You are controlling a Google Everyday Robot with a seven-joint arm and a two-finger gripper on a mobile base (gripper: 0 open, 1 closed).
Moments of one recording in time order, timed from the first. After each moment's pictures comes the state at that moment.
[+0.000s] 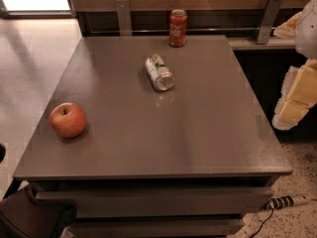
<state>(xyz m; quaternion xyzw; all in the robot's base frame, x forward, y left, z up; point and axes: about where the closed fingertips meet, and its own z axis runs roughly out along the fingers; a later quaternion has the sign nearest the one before) 0.438 -0.212 0.991 -0.60 0.78 -0.05 0.18</state>
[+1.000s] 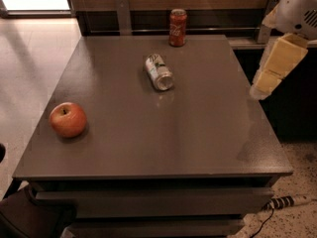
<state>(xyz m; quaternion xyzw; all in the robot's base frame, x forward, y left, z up) 0.492 -0.204 0.995 -0.56 0.80 -0.01 0.19</state>
